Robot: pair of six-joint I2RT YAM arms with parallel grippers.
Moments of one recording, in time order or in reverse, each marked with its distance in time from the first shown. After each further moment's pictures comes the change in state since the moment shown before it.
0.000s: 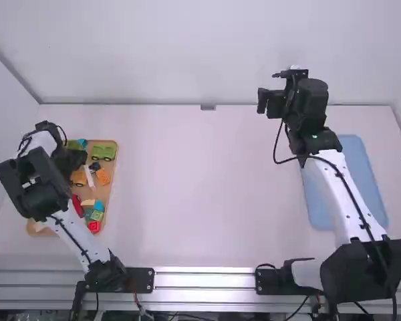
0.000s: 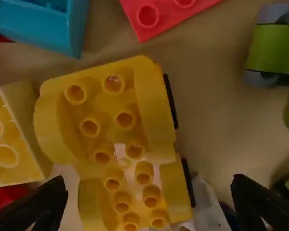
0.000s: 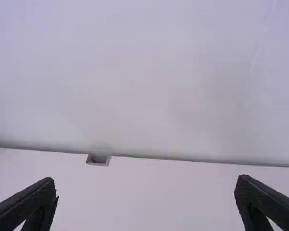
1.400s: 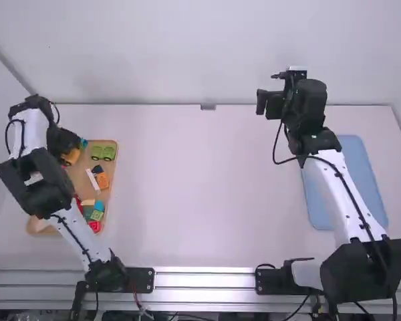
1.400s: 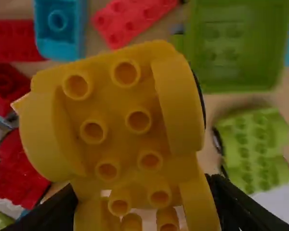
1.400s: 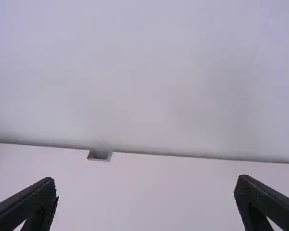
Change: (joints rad) left arm -0.056 0.010 0.368 -0.350 -0.012 0.138; right arm 0.005 0.000 0.000 -0.016 0.000 -0.002
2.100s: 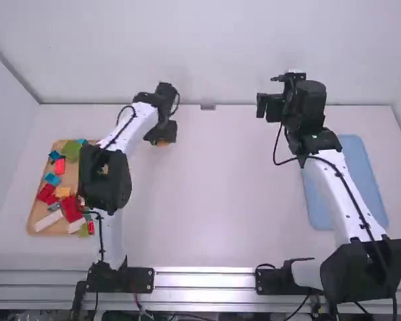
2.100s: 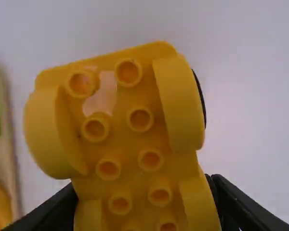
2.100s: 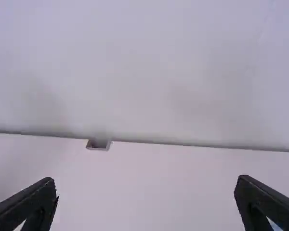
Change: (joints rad) left arm -0.777 -0.030 -0.081 0.190 -0.098 0.452; right arm -0.008 0.000 0.000 -0.052 0.003 0.000
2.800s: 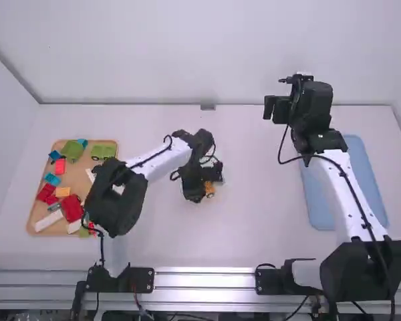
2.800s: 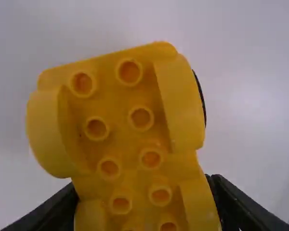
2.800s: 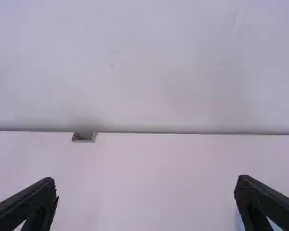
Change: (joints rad) left arm -0.294 -0.143 -0.397 -0.048 0.378 1.077; right arm -0.045 0.000 0.000 -0.045 -0.005 -0.001
